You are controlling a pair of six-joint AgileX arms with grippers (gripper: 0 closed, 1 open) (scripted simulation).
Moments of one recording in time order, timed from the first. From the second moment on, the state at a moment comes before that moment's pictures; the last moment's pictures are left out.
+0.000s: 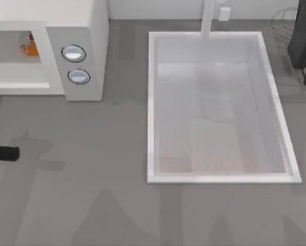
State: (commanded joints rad) left arm -0.12 0.59 0.24 0.13 -0.13 0.16; right arm 0.00 0.00 0.00 0.00 0.00 0.00
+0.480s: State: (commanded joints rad) left arm 0.61 1.27 1.00 -0.36 0.41 0.50; right arm 0.00 0.00 0.00 0.00 0.00 0.00
